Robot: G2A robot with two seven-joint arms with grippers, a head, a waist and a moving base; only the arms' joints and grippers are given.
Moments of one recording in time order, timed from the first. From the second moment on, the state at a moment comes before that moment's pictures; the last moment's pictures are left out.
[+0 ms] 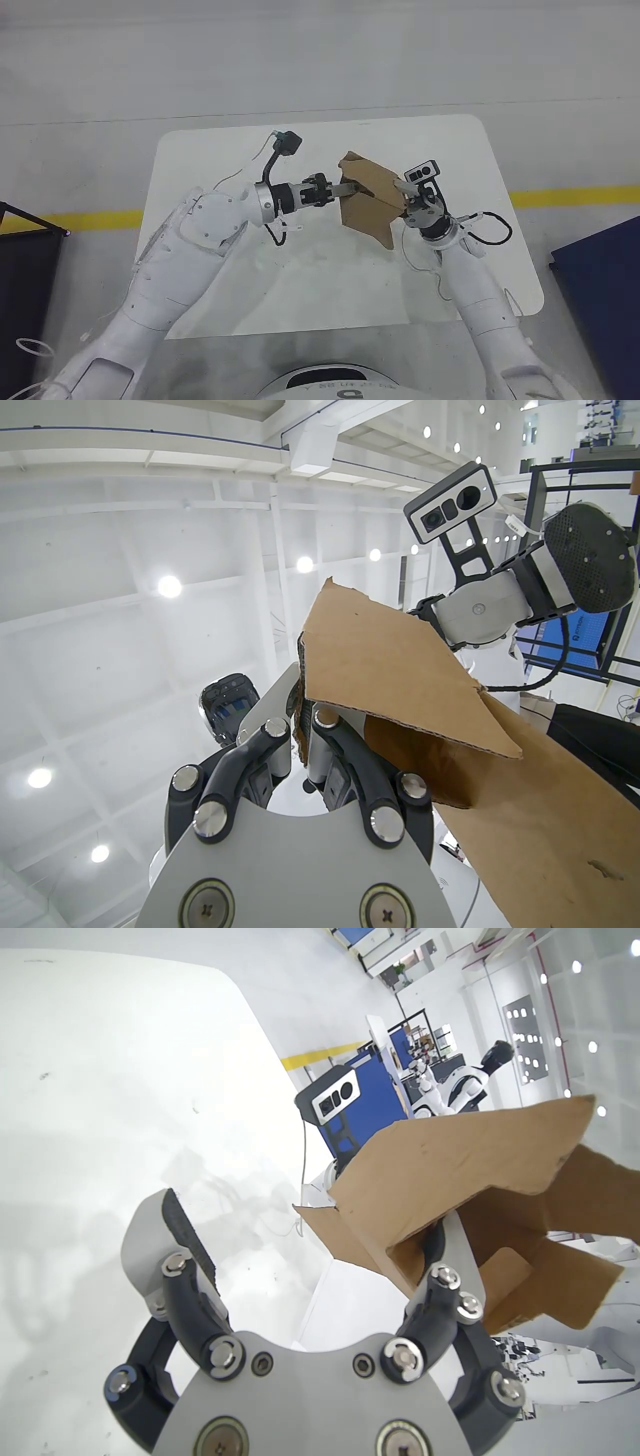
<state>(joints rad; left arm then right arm) 1.10 -1.16 -1.01 -1.66 0.11 -0.08 -0.78 -1.29 -1.35 1.40 -1.14 1.10 -0.14 1.45</state>
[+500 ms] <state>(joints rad) 1.19 -1.14 -1.15 -1.69 -0.03 -0.14 -0.71 -1.31 -1.35 1.41 -1.18 1.09 -0.14 1.43</state>
